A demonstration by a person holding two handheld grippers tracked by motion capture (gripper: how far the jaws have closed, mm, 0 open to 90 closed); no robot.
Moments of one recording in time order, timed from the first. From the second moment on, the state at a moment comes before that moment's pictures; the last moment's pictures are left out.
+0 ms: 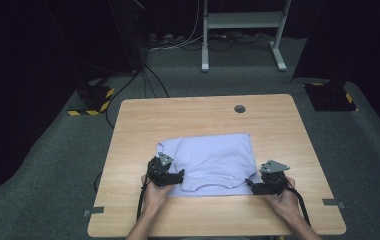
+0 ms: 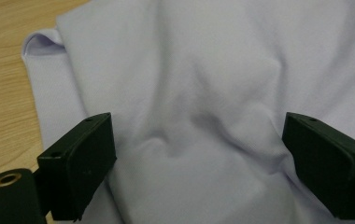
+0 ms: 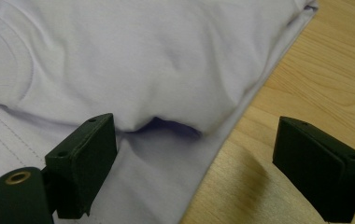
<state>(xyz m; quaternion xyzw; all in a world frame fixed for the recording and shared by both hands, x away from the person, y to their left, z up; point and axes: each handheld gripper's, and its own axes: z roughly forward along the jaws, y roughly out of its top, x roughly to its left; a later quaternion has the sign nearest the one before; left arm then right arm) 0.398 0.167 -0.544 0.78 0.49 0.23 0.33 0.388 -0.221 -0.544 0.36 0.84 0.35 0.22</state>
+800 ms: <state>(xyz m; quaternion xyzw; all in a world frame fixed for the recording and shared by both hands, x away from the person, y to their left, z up) 0.402 0.167 -0.529 0.74 0.50 0.23 0.38 0.398 -0.220 -0.531 0.40 0.80 0.40 0.19</state>
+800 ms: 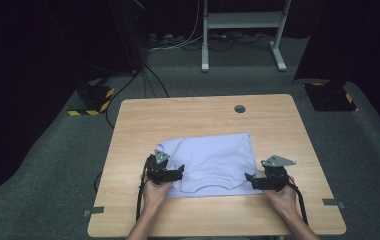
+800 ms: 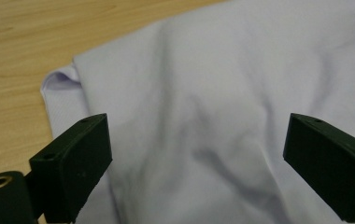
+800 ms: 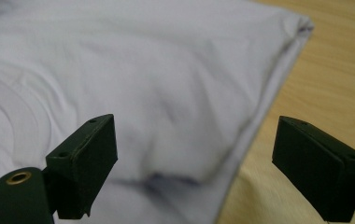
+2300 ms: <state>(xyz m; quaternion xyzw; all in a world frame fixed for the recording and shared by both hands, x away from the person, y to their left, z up) 0.421 0.182 -0.526 0.70 0.56 0.27 0.36 0.441 -0.215 -0.520 0.50 0.75 0.40 0.20</state>
